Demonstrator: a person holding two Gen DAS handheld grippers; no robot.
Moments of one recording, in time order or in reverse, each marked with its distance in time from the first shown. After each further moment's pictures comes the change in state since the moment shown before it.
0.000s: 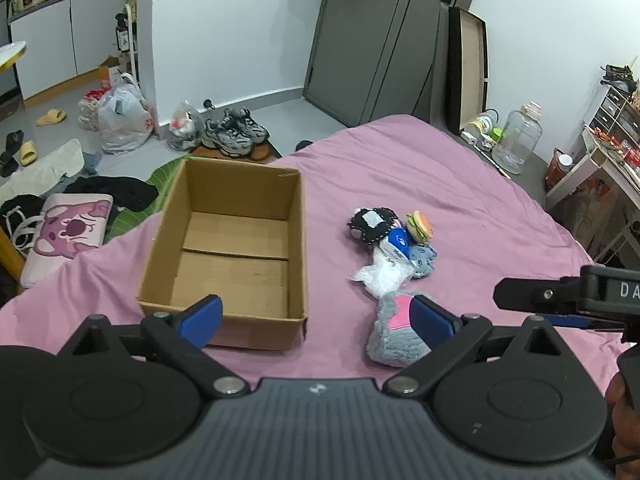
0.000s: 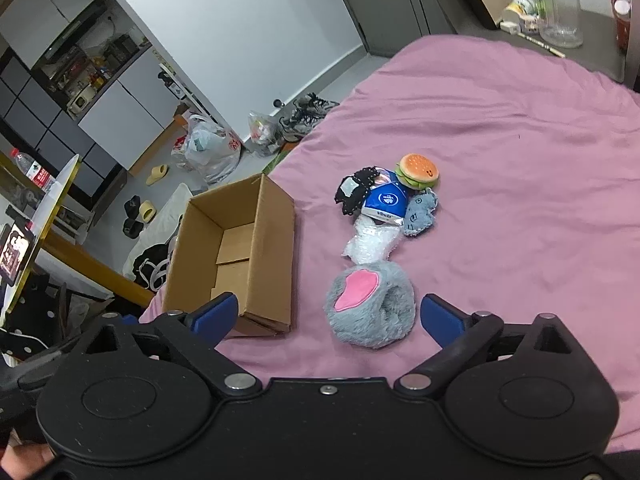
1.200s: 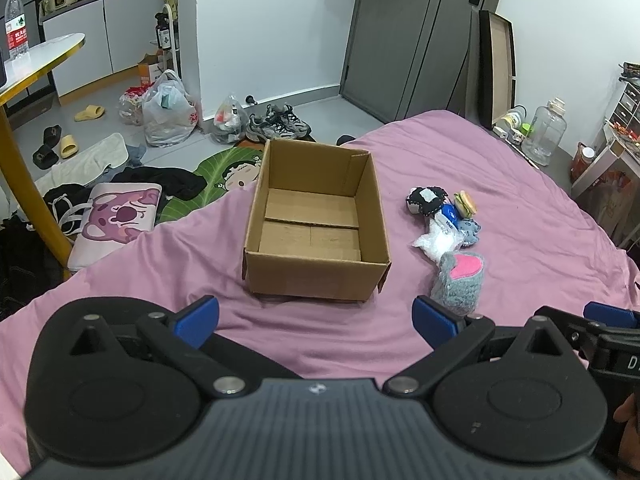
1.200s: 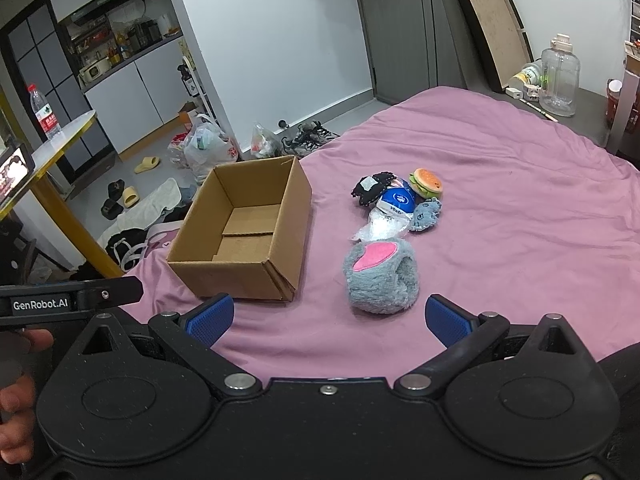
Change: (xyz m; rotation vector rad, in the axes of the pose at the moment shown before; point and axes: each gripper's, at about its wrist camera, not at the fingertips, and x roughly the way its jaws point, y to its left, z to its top) left arm -0.066 0.060 -0.034 0.001 0.004 0.099; right arm -0.035 0.066 -0.084 -0.180 -0.153 -0.112
